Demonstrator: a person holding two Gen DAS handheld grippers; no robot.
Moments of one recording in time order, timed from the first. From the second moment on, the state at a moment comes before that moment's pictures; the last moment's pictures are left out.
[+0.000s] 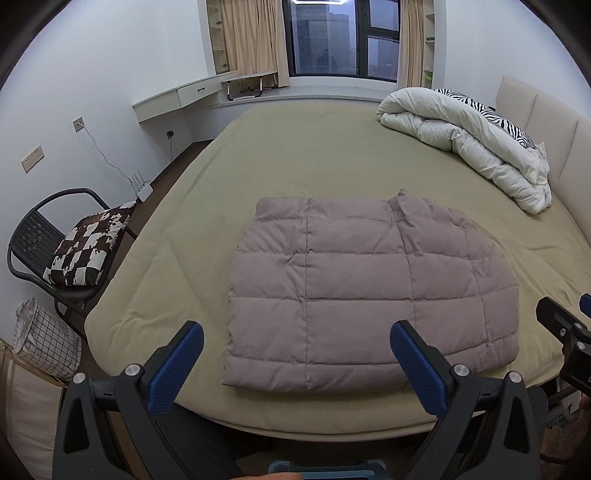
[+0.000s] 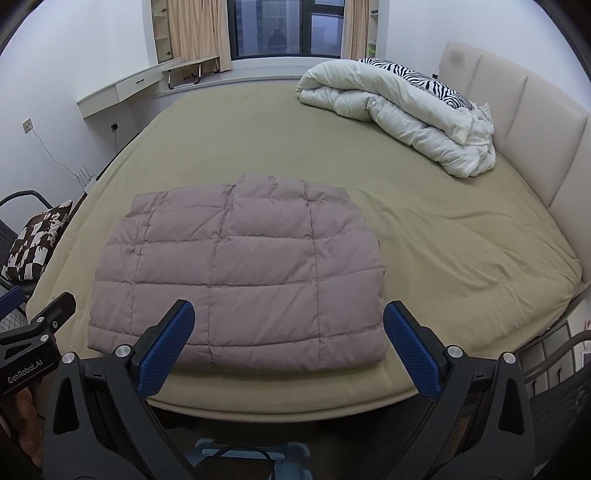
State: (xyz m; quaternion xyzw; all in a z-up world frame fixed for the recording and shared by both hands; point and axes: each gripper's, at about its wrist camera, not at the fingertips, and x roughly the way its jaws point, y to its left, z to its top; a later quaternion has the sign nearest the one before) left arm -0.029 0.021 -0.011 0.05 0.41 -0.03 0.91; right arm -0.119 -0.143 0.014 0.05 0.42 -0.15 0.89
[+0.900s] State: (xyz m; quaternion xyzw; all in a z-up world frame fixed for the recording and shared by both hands) left arm -0.027 0.023 -0.016 0.06 0.42 -0.03 0.91; right arm -0.118 -0.144 0.012 0.05 0.42 -0.14 0.89
